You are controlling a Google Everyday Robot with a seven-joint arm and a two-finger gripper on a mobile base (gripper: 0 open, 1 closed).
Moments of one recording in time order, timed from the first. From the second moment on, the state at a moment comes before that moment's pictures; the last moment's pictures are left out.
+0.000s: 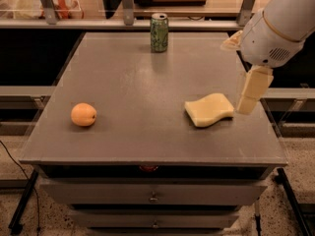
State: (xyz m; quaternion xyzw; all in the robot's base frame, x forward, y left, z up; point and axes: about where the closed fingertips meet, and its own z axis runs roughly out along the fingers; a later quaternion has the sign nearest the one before) arm 0.498 -0.174 0.940 -0.68 0.71 0.02 0.19
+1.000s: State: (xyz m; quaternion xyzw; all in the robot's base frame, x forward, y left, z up) arm 0.518 -0.145 0.857 -0.70 0.67 0.13 0.21
